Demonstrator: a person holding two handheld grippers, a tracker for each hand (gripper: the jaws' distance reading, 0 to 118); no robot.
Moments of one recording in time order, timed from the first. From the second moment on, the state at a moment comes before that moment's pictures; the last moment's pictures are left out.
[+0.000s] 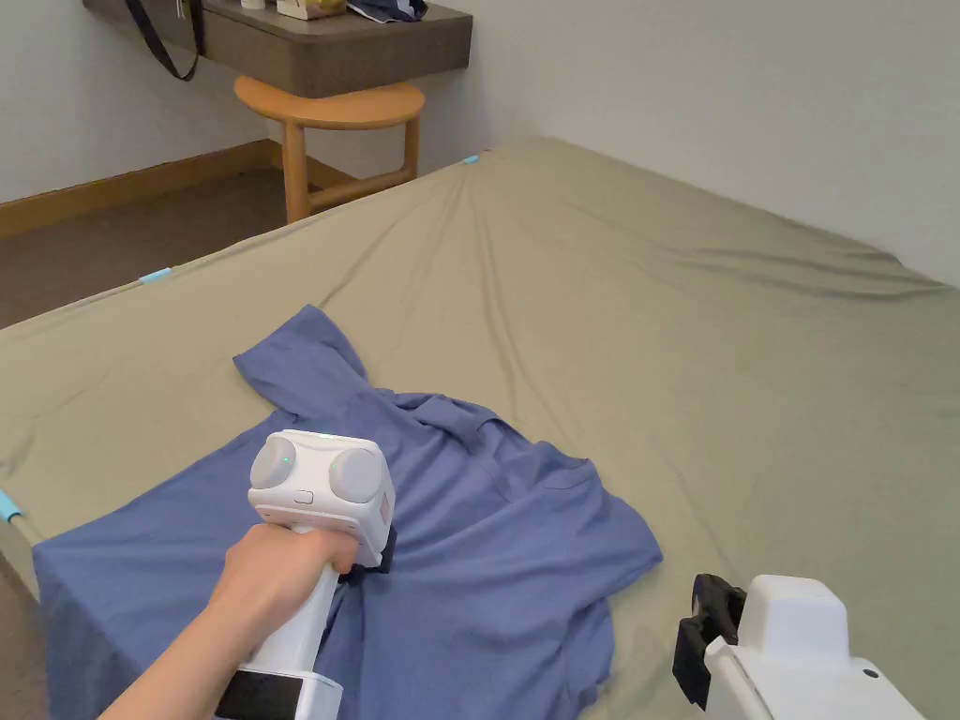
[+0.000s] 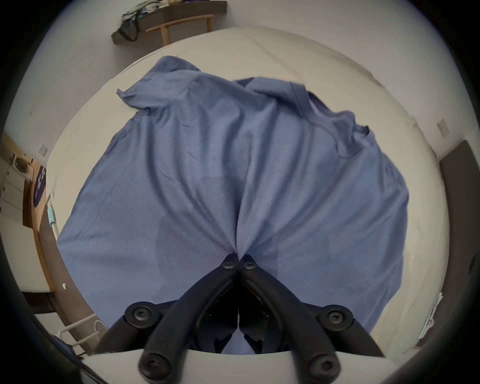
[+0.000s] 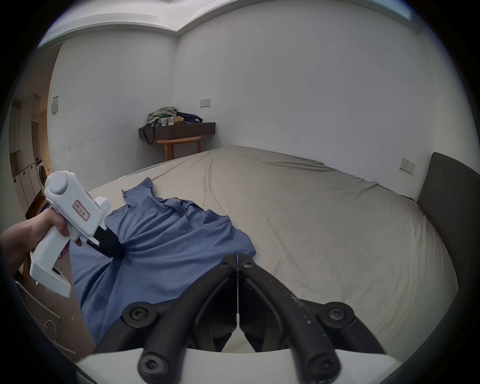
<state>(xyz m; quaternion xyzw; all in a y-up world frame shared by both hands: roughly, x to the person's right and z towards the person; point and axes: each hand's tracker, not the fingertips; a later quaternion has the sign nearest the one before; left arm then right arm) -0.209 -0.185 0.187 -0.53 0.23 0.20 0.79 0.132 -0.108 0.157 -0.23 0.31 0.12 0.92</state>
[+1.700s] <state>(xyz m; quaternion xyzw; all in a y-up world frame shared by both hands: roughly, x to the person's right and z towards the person) 0.496 -0.187 0.131 -0.47 -0.31 -0.13 0.81 0.611 -0.068 0.281 -0.18 -0.14 -0.01 0.97</state>
